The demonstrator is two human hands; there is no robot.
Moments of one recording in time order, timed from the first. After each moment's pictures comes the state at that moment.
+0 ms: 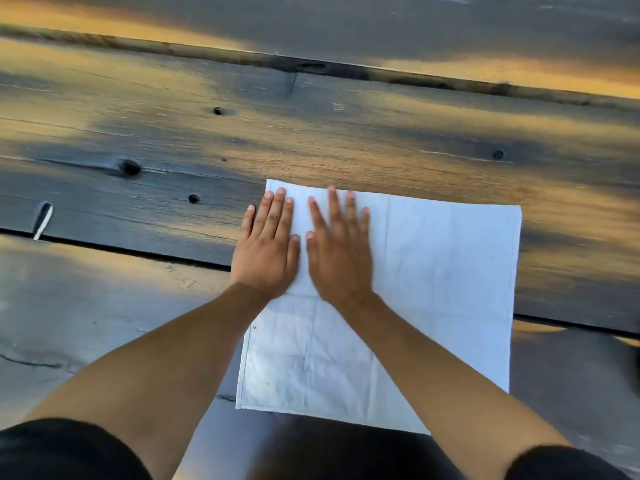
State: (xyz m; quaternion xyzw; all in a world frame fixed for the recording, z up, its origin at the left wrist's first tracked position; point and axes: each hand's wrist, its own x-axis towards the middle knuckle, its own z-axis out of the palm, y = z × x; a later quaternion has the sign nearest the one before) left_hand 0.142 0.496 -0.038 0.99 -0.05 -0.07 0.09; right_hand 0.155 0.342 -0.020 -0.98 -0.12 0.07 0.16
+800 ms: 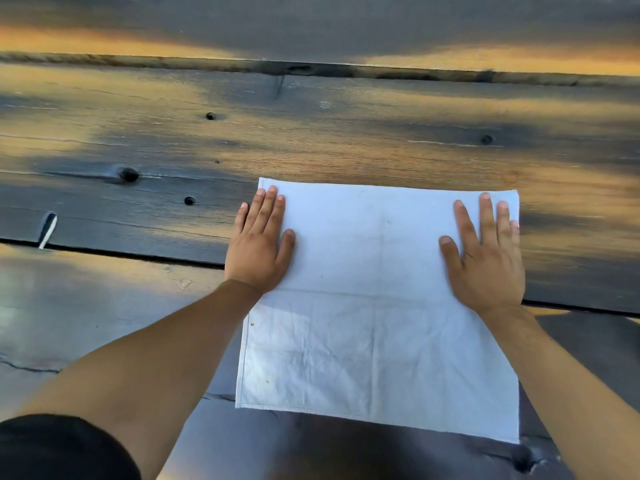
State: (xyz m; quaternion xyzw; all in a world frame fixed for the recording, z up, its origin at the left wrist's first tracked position) left_hand 0.143 0.502 -0.039 0.99 -0.05 -0.05 0.14; right_hand 0.138 0.119 -0.040 -1.00 0.01 0.07 0.06
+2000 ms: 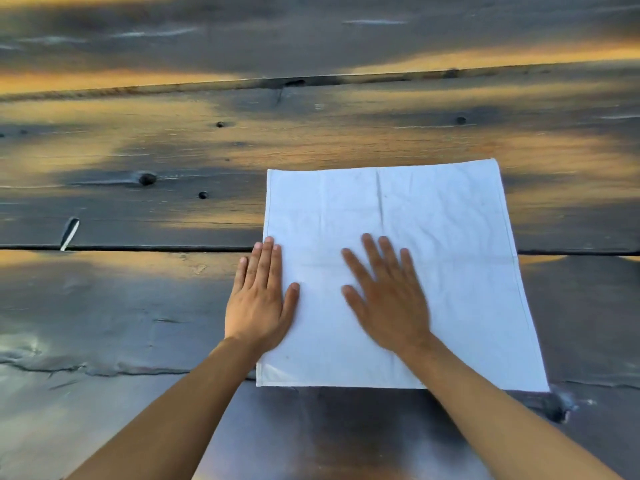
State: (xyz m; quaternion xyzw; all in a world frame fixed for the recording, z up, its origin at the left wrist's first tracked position) left_hand 0.014 0.518 -0.045 0.99 -0.07 -0.08 0.05; right_hand 0.016 0.267 -0.044 -0.99 -0.11 0.05 0.07
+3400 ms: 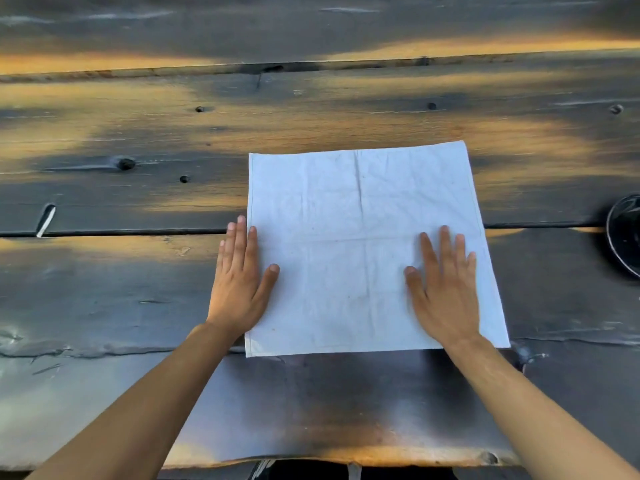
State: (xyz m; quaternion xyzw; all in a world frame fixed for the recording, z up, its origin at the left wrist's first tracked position) left_hand 0.004 0.520 -0.024 0.98 -0.08 -0.08 0.19; right_hand -0.030 0.173 -0.020 -0.99 0.08 0.07 0.10
